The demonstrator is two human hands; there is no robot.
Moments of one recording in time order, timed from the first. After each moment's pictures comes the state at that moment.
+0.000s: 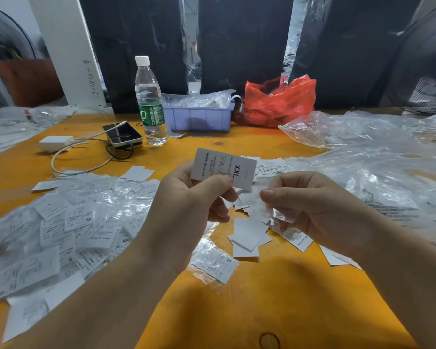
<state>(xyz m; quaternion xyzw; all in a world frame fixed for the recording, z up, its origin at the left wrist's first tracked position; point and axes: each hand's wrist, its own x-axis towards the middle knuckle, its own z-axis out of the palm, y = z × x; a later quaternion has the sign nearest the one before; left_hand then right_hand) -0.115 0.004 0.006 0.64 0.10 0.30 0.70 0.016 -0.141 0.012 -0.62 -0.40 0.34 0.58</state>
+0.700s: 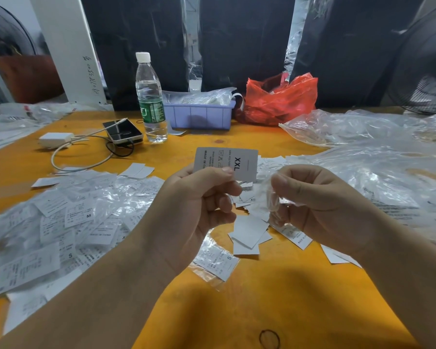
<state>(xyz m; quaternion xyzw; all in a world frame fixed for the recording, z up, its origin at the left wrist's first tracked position) -0.115 0.004 0.009 0.55 0.08 0.22 0.80 0.016 -0.143 0.010 -0.52 -0.43 0.37 0.63</state>
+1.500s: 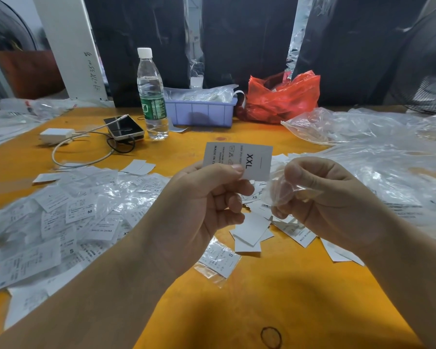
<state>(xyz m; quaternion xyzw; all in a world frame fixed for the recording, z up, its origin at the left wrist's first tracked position) -0.117 -0.001 0.014 0.54 0.03 0.16 0.82 0.014 -0.144 0.013 -0.48 -0.47 0.35 0.65</state>
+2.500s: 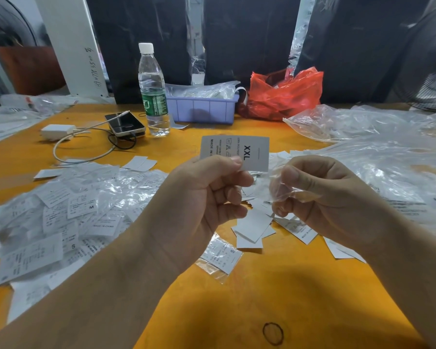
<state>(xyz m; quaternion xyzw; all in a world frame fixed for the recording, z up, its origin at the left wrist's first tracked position) -0.121 -0.006 0.020 0.53 0.06 0.19 0.83 0.012 -0.143 0.012 -0.49 -0.48 0.34 0.65</state>
